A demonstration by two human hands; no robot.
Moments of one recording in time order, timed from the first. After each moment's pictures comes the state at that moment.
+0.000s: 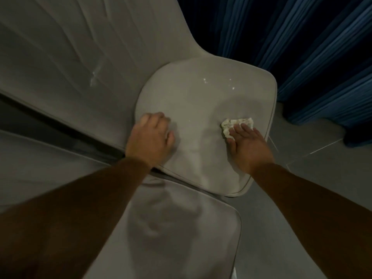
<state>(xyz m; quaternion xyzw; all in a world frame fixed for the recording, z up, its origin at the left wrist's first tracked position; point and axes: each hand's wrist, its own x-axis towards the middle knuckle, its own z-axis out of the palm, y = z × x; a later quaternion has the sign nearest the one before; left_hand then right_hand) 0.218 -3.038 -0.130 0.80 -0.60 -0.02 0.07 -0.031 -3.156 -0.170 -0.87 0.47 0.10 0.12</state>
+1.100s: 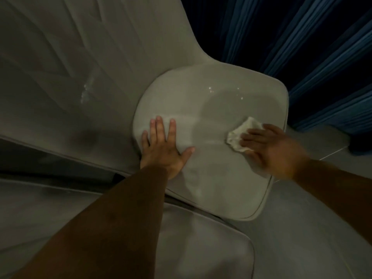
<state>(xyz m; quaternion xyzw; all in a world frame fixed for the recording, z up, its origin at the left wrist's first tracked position) 0.225 -3.075 -0.218 0.84 -0.52 -0.14 -0.03 -0.049 -3.212 -0.146 -0.96 0.25 0.06 0.05</state>
